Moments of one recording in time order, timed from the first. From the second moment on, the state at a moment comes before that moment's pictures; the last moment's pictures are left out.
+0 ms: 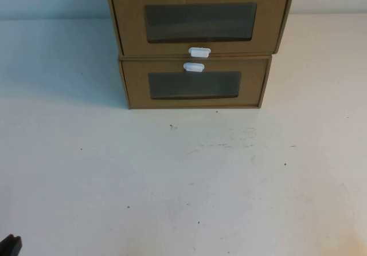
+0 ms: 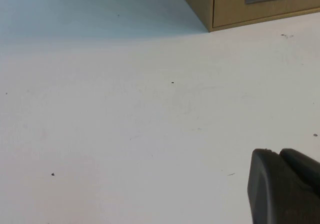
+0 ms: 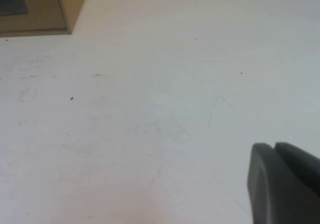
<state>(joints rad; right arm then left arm) 0.03 -0.01 0.02 0.02 0.40 0.09 -0.21 -0.01 0.03 -0.08 0.38 0.17</state>
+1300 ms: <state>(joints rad) 0.03 -0.01 0.02 0.00 0.41 0.09 -0.21 -0.01 0.03 -0.08 0.38 0.17</state>
